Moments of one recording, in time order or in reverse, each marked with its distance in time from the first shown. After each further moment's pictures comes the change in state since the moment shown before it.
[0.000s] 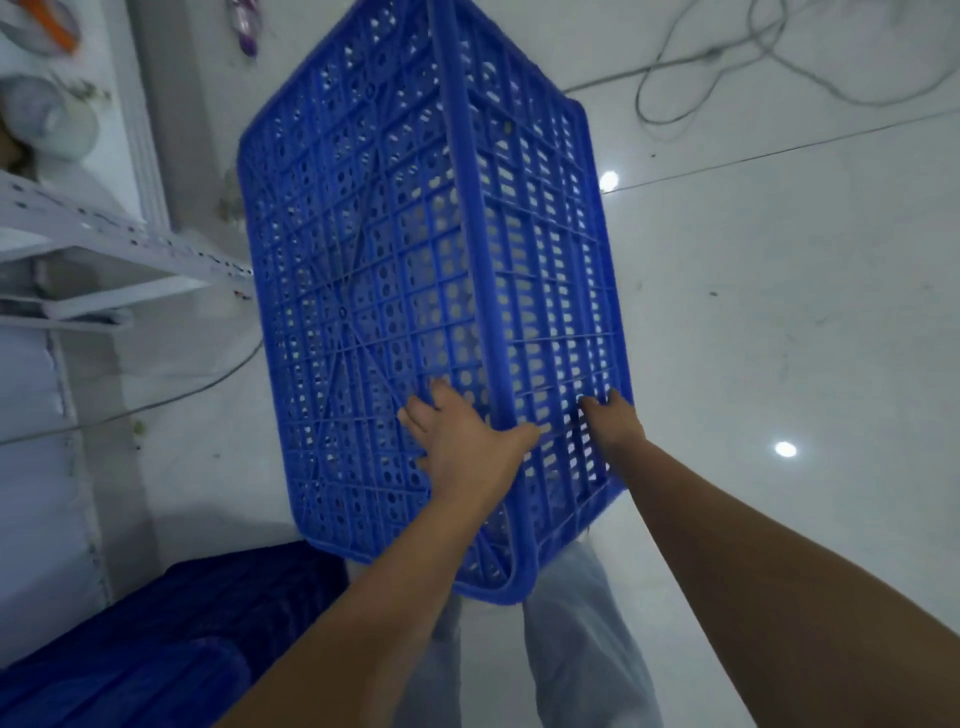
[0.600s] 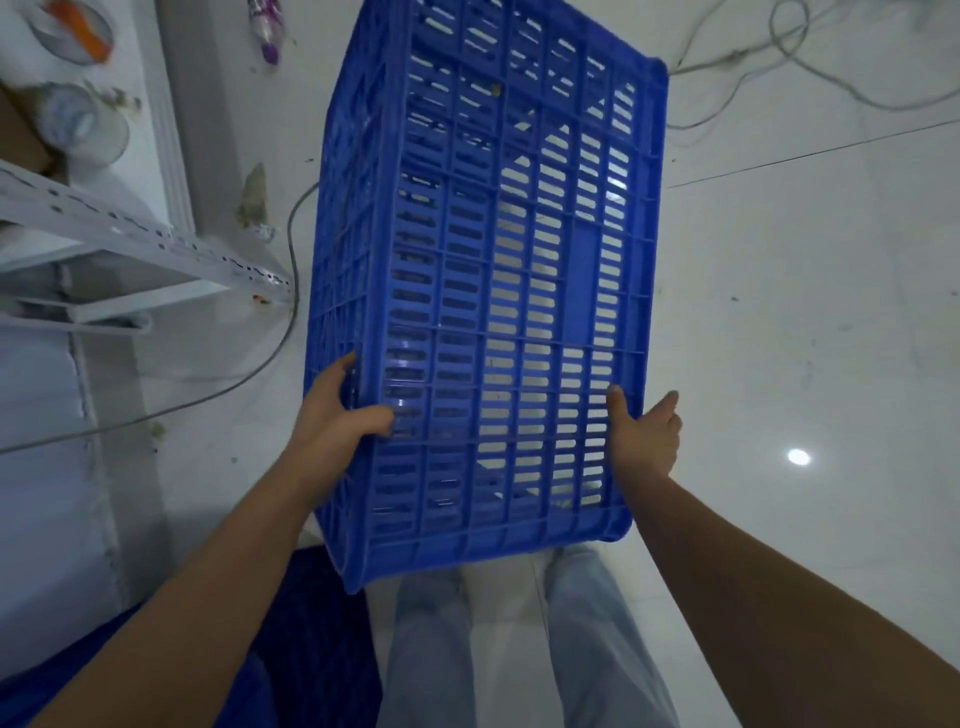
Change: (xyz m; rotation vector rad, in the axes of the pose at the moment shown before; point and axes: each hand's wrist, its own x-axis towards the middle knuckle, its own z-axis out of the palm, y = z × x) left_hand 0.046 -0.058 -0.125 -0.386 -0.068 0.100; right_hand -0.010 0.011 0.025 0.142 0.333 -0.070
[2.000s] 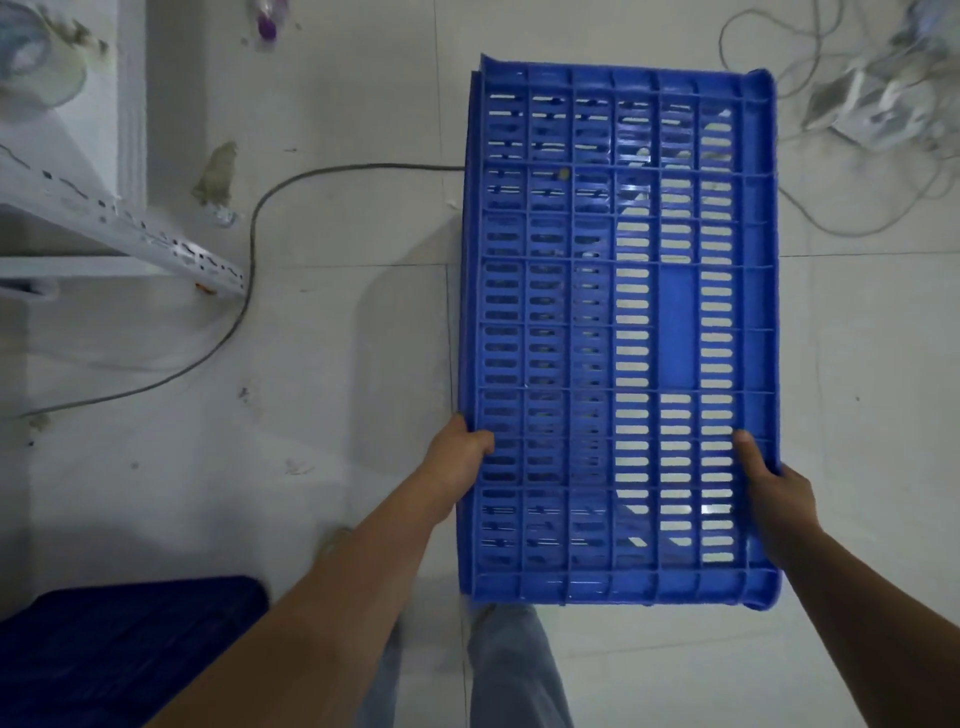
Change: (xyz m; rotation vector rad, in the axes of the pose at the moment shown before) left_hand 0.067 -0.005 0.118 -0.210 -0.311 -0.225; right_hand 0.050 -0.028 -0.136 0.075 0.078 0.041
